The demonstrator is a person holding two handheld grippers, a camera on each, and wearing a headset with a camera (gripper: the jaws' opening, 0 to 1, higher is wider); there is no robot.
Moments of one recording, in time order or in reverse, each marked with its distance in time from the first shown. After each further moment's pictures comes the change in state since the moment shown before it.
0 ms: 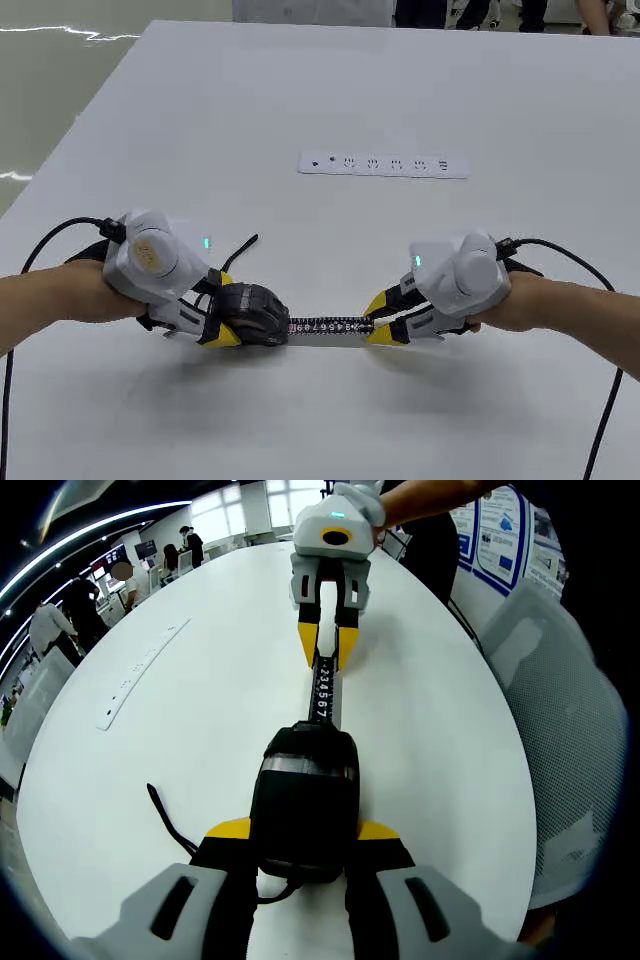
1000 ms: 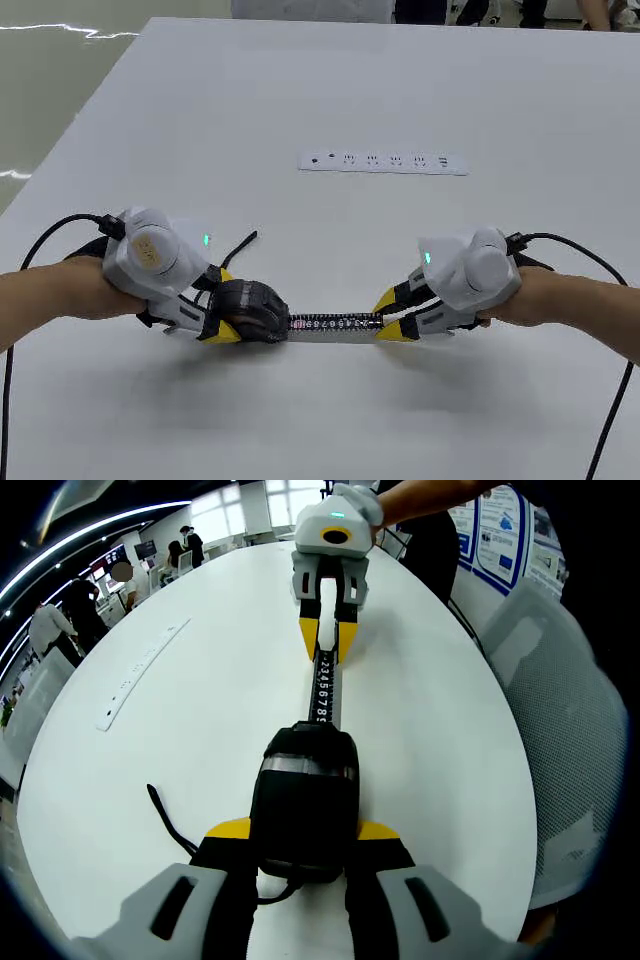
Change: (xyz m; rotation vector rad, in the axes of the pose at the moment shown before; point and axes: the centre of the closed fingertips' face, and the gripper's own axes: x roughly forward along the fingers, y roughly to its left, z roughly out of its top) left arm 0.000 0.000 0.001 0.002 0.001 0.002; right arm -0.008 -0.001 -0.011 -0.012 0.017 0.004
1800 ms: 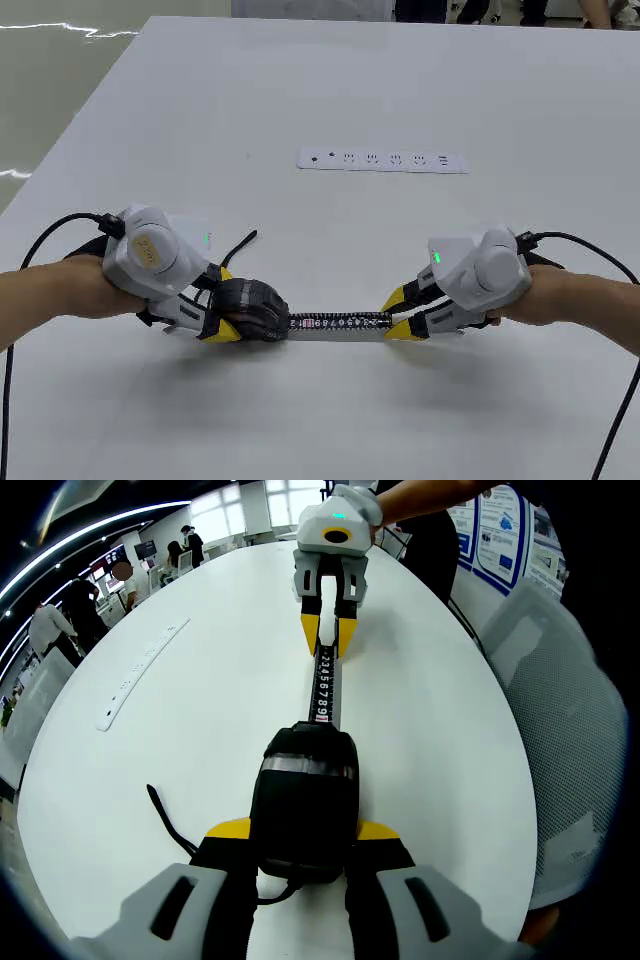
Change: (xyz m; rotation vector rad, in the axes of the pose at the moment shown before) left arm 0.002 0.002 -0.001 0.001 0.001 0.000; right arm -0.006 0.001 -0.010 -0.008 0.015 -0.001
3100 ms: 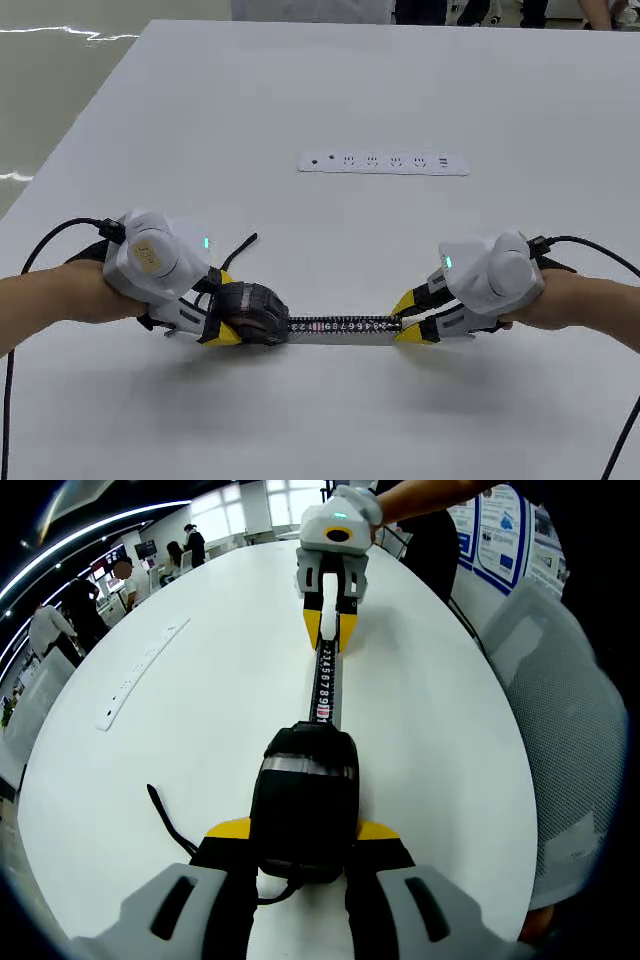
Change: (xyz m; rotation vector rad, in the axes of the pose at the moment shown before) left arm -0.002 -0.002 0.002 0.000 0.003 0.003; right arm -0.008 0.002 -0.007 -0.002 0.007 -0.005
